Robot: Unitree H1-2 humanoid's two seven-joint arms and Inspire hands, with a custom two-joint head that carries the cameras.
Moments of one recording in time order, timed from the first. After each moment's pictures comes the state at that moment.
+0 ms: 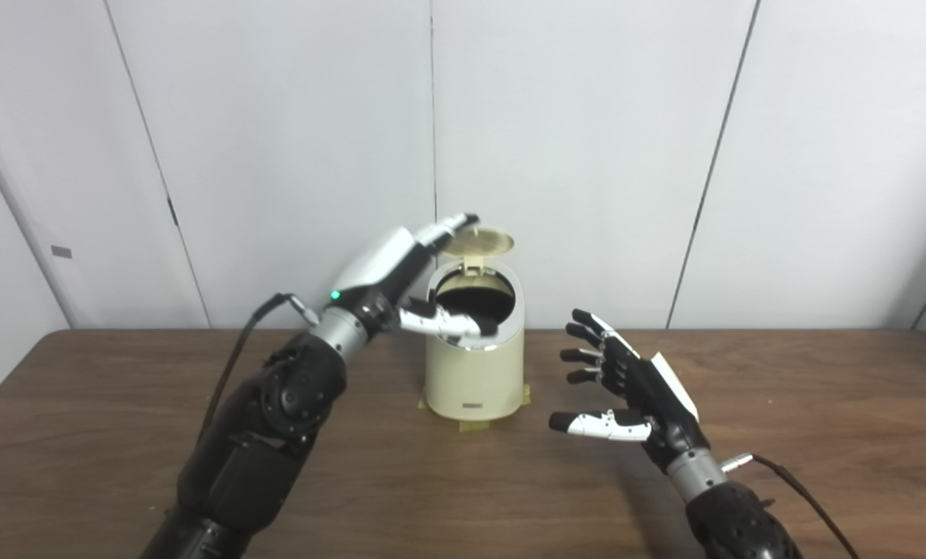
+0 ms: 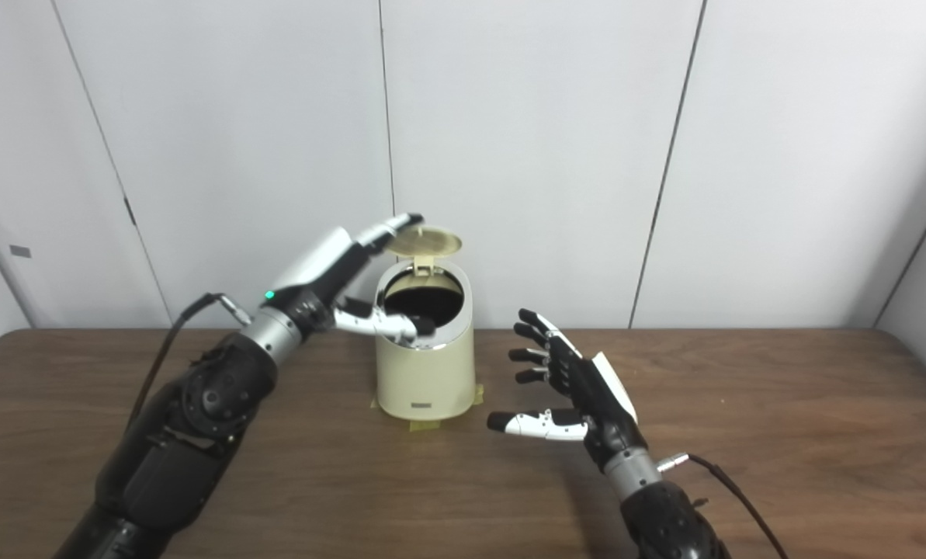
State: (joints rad) left arm -0.71 0.28 -0.31 0.17 0.49 0.03 -0.20; right arm -0.36 -0.16 0.05 0.24 -0.06 -0.16 0.12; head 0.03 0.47
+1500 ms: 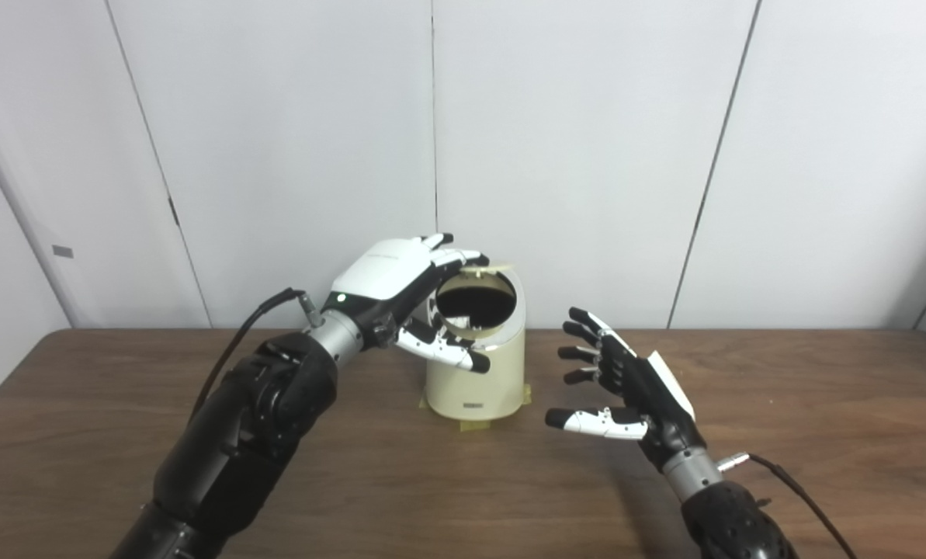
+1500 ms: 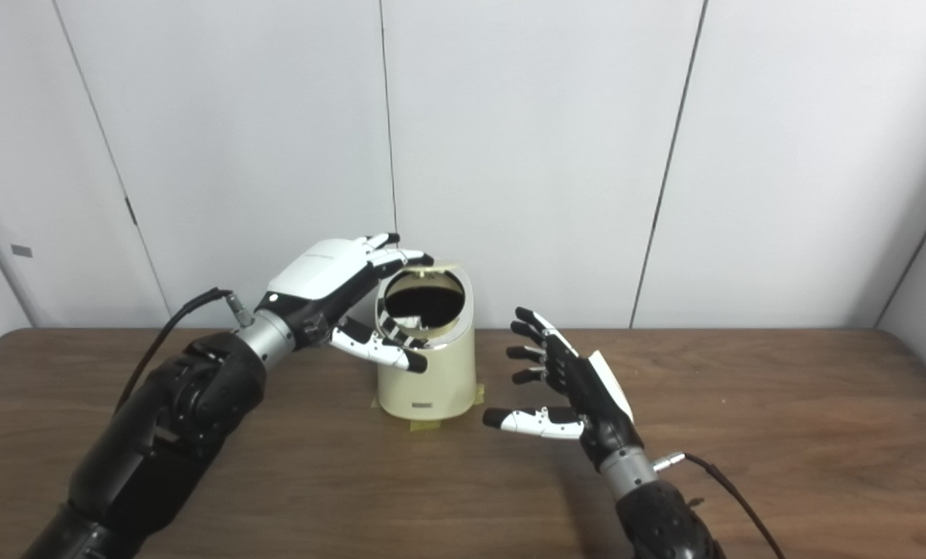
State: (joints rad) left arm -0.71 0.35 -0.35 0.08 0.70 0.01 -0.33; right arm -0.36 -0.14 0.04 0.22 -0.09 -0.16 0.11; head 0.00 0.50
